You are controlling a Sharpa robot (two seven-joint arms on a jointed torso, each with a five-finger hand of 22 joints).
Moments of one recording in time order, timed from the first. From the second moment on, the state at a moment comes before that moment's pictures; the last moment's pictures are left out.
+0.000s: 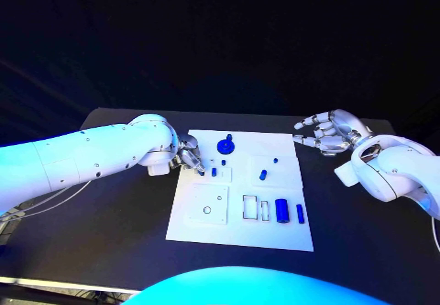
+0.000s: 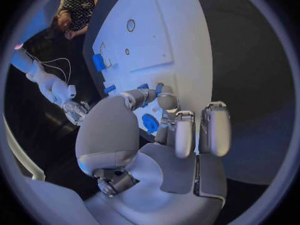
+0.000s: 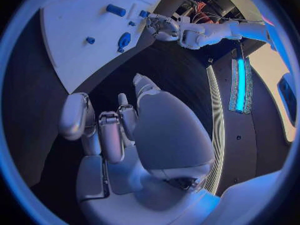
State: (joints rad) left arm 1.21 -0.79 -0.05 1.39 -1.05 0.23 -0.49; left_hand 1.10 -0.22 0.73 0.17 0.47 0.97 0.04 0.62 0.82 1.31 -0.03 1.05 0.73 1.47 -0.08 1.56 1.31 0.06 1.41 0.03 1.47 1.31; right arm 1.24 -0.91 -0.10 1.56 -0.78 -0.44 0.02; right_hand 1.48 -0.13 0.12 0.29 0.33 0.83 0.18 0.18 0.37 1.35 0.10 1.38 1.31 1.47 0.02 1.52 1.31 0.08 1.38 0.12 1.13 1.30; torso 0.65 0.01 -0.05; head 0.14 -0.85
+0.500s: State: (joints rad) left arm 1.21 -0.77 -0.05 1.38 -1.07 0.24 -0.52; left_hand 1.09 -0.24 0.72 0.15 0.57 0.98 0.04 0.62 0.82 1.33 -0.04 1.07 0.76 1.46 -0.08 1.56 1.31 0.06 1.42 0.03 1.47 1.31; right arm 1.24 -0.91 -0.10 1.56 -0.78 -0.44 0.02; right_hand 1.48 -0.13 0.12 0.29 0.33 0.83 0.18 0.18 0.37 1.35 0.10 1.38 1.31 1.47 0.02 1.52 1.31 0.08 1.38 0.12 1.13 1.30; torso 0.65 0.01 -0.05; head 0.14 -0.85
